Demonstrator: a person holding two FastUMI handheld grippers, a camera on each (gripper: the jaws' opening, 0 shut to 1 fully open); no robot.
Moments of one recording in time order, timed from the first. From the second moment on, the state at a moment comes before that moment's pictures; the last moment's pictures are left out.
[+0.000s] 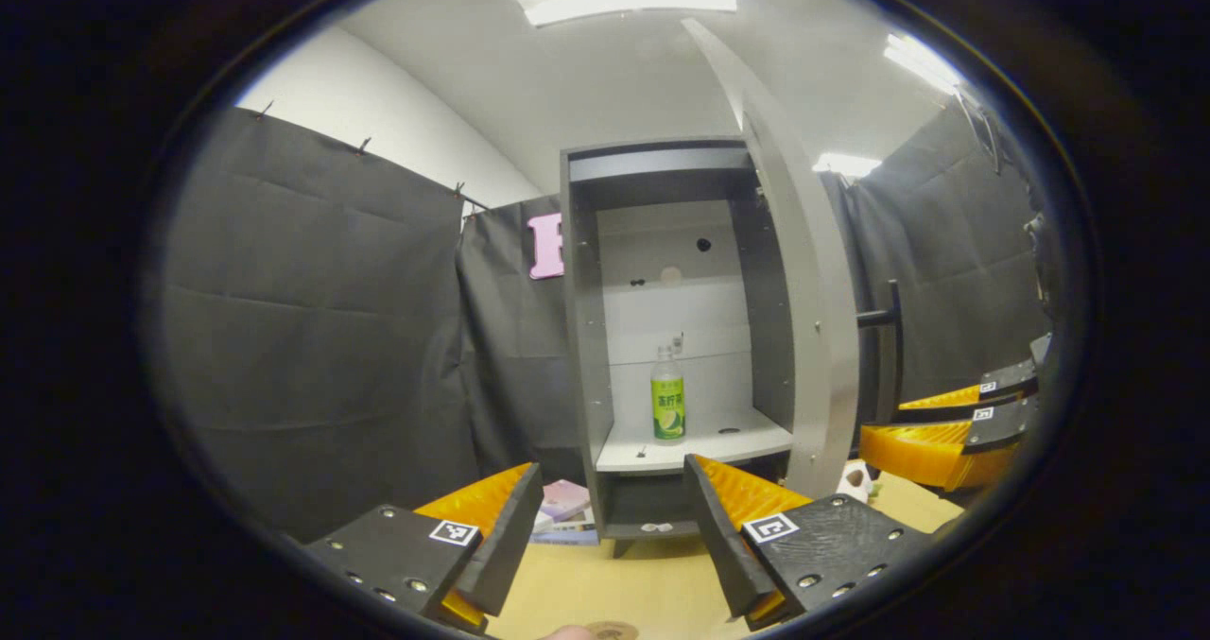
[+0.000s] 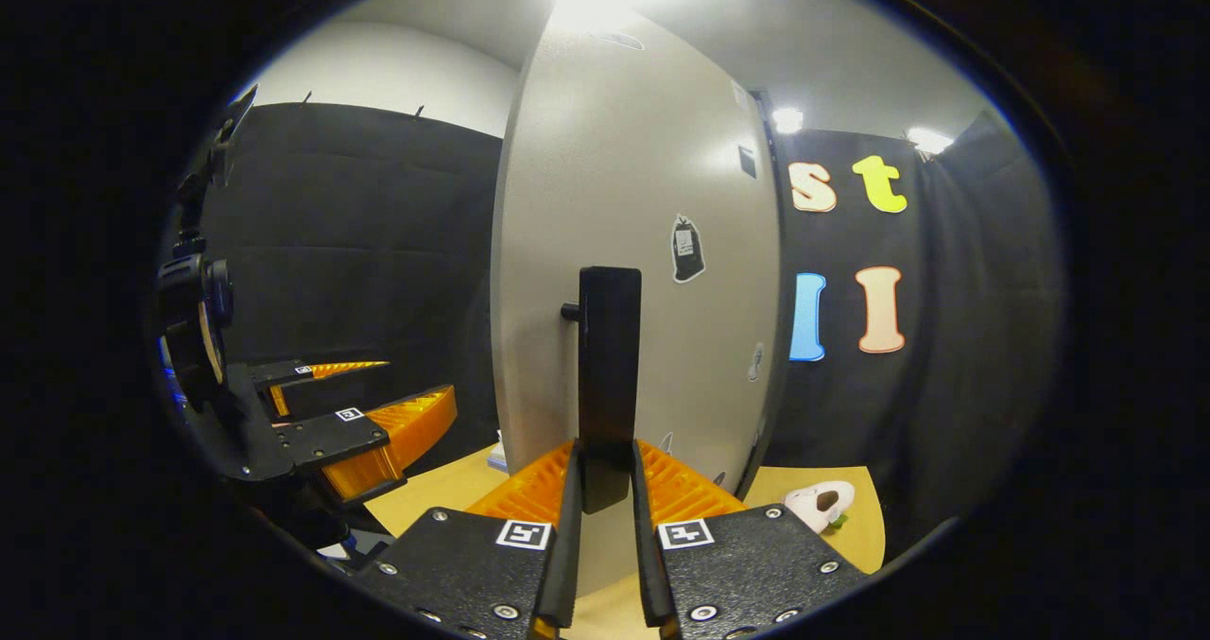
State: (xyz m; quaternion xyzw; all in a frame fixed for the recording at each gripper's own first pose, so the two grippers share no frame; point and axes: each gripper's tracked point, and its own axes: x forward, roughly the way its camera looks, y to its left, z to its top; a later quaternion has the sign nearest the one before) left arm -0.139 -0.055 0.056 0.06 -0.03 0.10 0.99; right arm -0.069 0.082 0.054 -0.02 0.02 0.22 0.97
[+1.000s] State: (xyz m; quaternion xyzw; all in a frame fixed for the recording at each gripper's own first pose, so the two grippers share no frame) left arm -0.042 -0.110 0.041 0.04 0.00 0.08 1.00; right arm -0.135 -0.022 0.068 0.01 0.01 0.07 1.00
